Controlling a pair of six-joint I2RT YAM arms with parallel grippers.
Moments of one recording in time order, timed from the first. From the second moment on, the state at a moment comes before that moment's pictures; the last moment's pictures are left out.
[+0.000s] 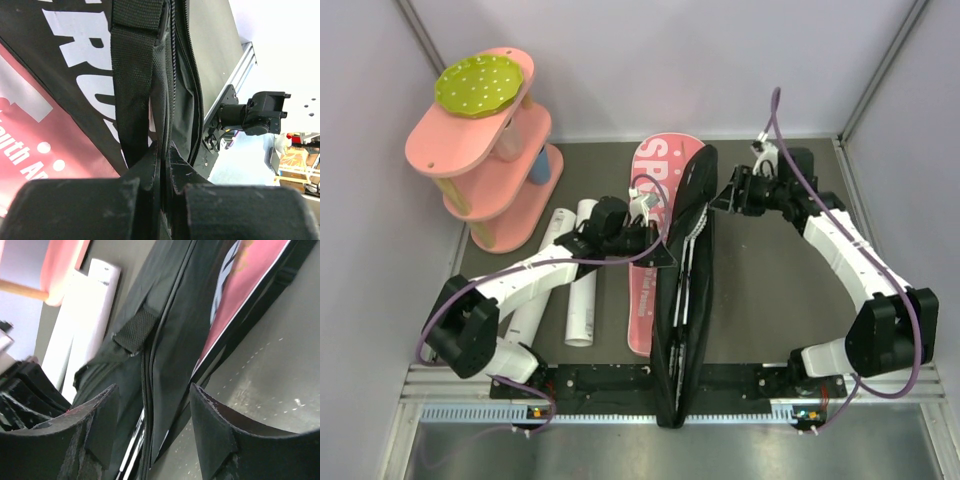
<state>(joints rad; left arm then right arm) -0.67 1.44 0.92 -0.03 0.56 -0.63 0.20 1.38 1.18 -0.40 -0.52 0.37</state>
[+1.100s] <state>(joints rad) -0.62 1.72 1.39 -0.13 0.42 -0.53 0.33 1.38 1.07 -0.30 -0.50 0.39</state>
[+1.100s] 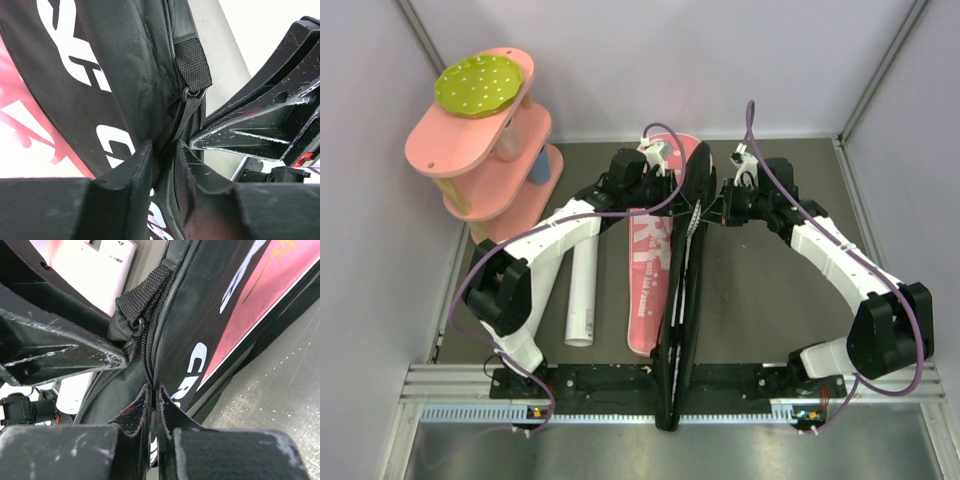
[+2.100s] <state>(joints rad) -0.56 1.68 1.45 -0.10 0.58 -0.59 0.33 1.38 1.08 -0.28 -0.54 0.39</state>
